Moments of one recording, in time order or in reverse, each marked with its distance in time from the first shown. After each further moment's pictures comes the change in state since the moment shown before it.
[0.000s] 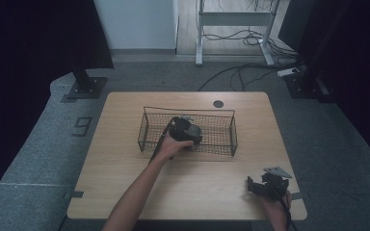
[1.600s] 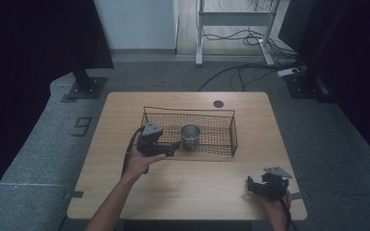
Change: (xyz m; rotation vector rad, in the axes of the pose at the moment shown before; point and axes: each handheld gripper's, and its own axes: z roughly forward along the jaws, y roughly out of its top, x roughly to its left) left arm 0.008 -0.066 -0.130 -0.289 -0.034 0.037; right arm 0.000 0.000 0.000 -0.001 -0.004 0.006
